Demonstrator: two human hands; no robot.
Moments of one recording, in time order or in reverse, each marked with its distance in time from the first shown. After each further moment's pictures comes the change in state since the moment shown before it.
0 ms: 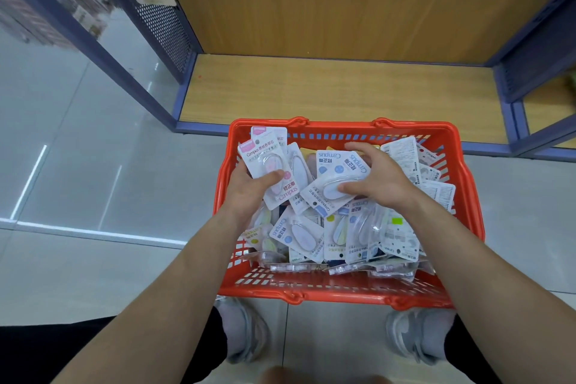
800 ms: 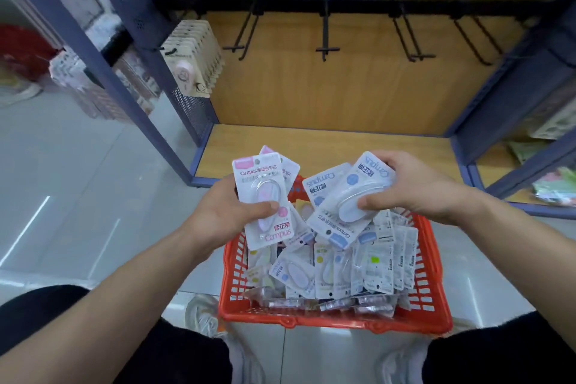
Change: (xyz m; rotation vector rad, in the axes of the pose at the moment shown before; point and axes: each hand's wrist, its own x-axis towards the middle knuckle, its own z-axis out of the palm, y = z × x) left_hand -0.116 0.138 -0.019 0.404 -0.137 0.171; right_hand -0.124 -0.165 -0.087 -0.026 -0.230 -0.236
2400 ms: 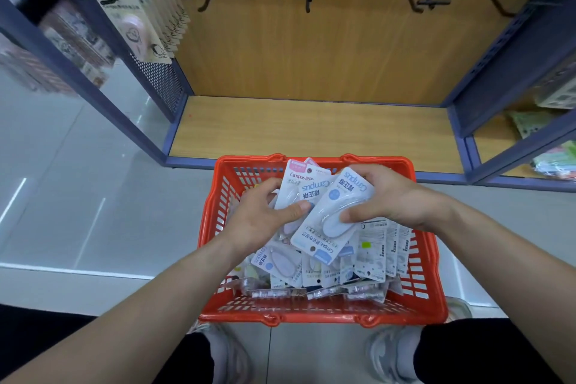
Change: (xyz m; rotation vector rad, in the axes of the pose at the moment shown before) left_hand 0.048 -0.046 0.082 -0.084 -0.141 -0.021; right_hand 0.034 0.086 0.007 0.131 -0.103 0.181
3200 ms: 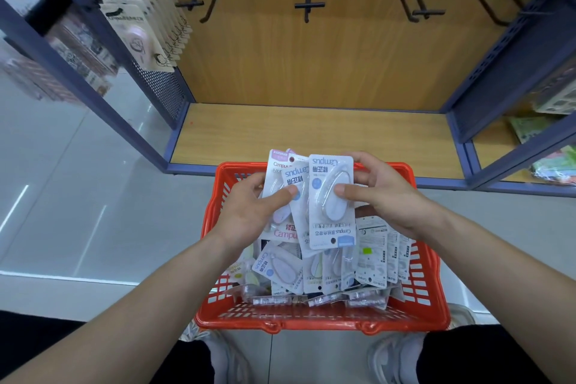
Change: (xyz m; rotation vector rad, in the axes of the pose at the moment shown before) left_hand 0.000 0.019 -0.008 -0.115 0.150 0.008; right_hand 0.008 0.001 0.014 0.278 0.211 -0.085
